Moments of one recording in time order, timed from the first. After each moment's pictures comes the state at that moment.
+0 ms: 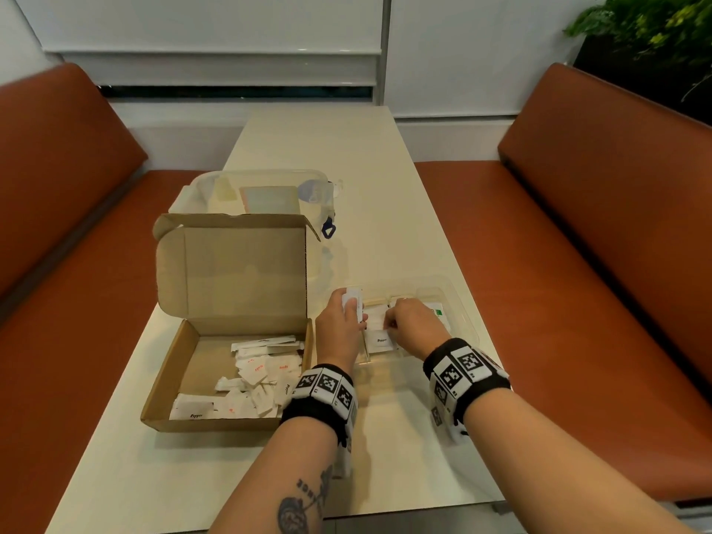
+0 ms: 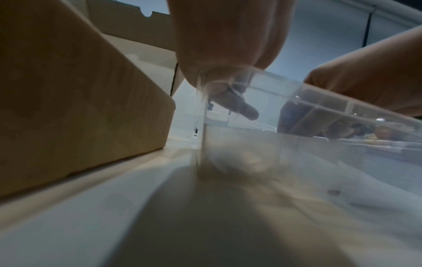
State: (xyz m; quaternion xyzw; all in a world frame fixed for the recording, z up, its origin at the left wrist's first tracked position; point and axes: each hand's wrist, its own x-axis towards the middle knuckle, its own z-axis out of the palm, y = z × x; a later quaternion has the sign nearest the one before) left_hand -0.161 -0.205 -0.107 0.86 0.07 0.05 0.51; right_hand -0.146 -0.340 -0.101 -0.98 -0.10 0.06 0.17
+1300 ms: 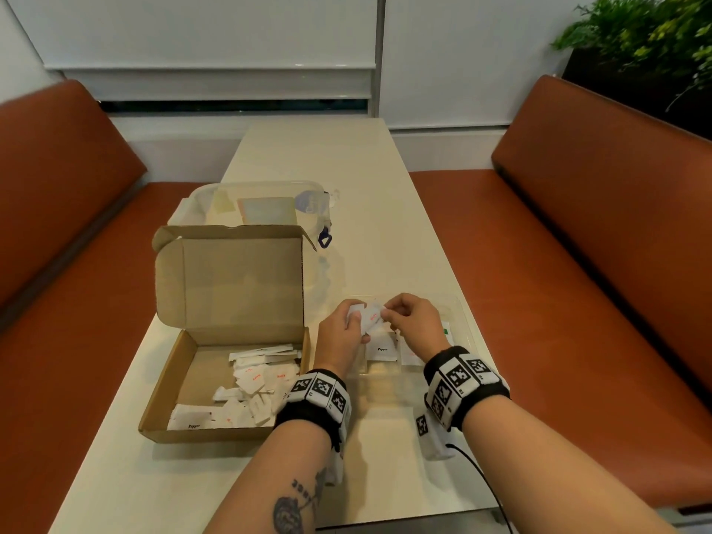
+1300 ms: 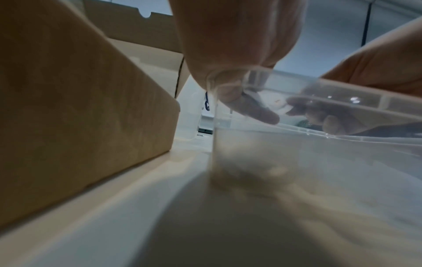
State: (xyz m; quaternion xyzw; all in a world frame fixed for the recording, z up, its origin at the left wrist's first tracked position) left_hand -0.157 -0.205 -0.114 0.79 0.02 0.02 0.61; right_hand -0.148 -0.343 -0.102 -0.83 0.06 -0.03 0.55
